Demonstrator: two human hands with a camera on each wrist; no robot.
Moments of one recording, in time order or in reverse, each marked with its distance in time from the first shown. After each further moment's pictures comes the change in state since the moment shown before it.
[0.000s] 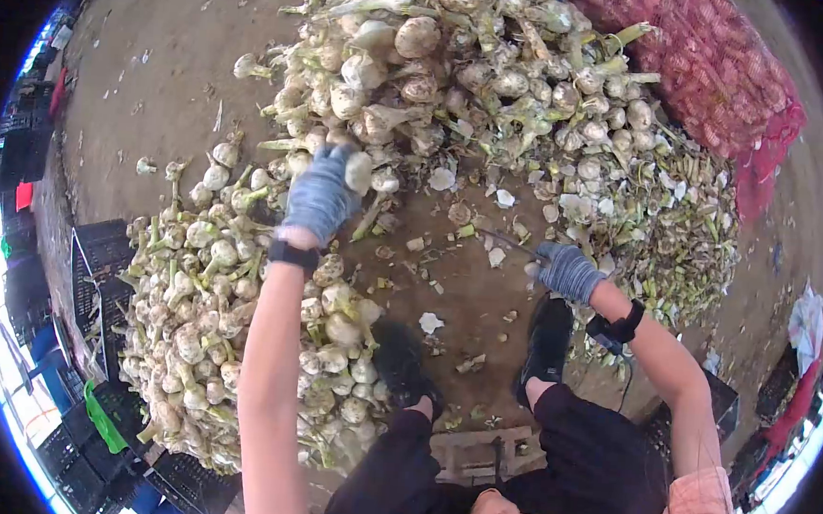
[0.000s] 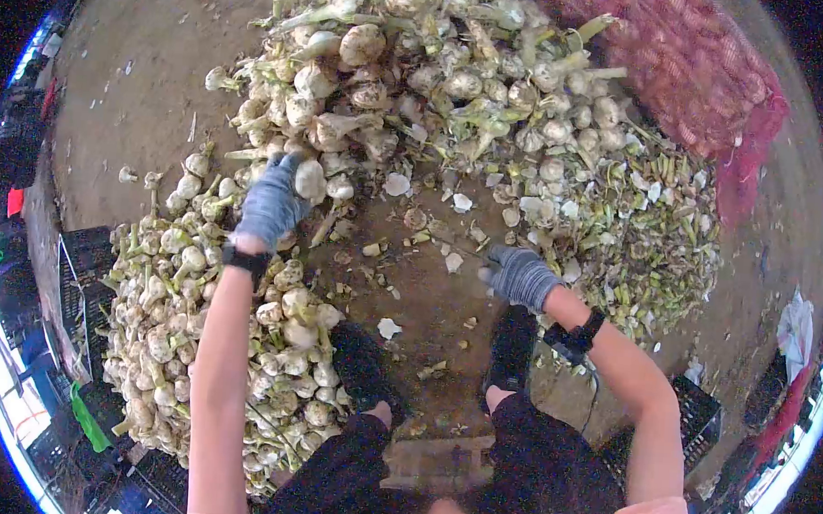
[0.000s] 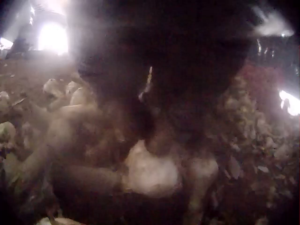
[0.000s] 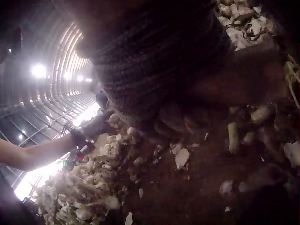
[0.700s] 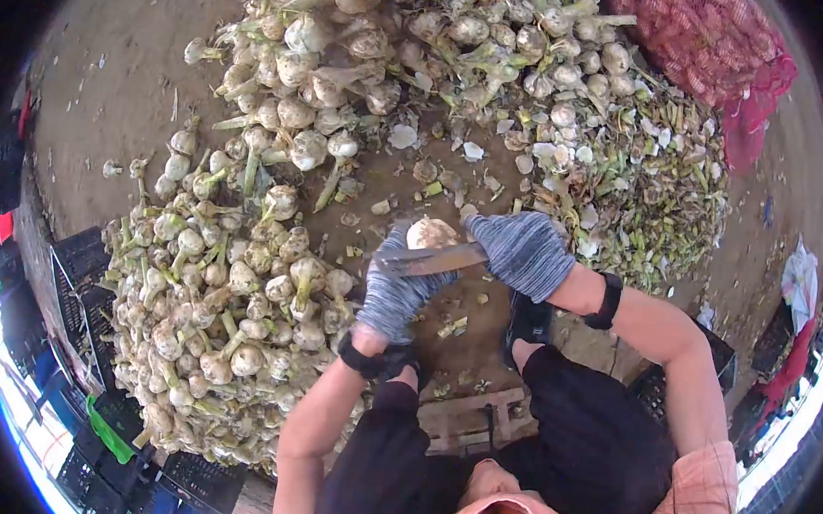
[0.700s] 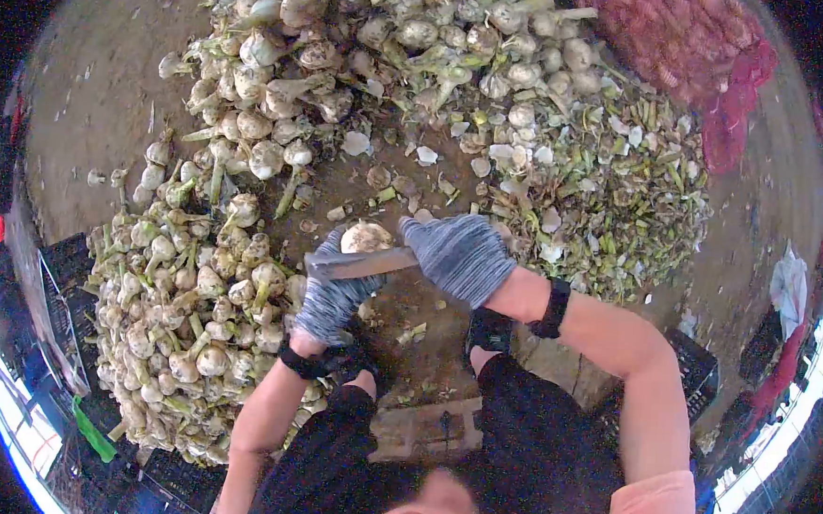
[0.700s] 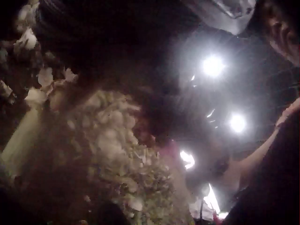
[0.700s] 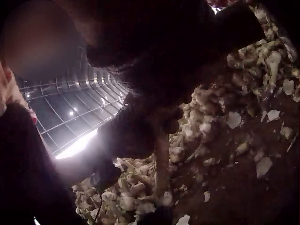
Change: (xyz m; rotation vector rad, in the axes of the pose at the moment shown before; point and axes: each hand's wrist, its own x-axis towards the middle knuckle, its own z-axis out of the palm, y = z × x) left_hand -0.124 0.138 0.052 -0.868 -0.193 -0.152; right_hand -0.037 -0.081 -0.013 -0.336 0.358 -0.453
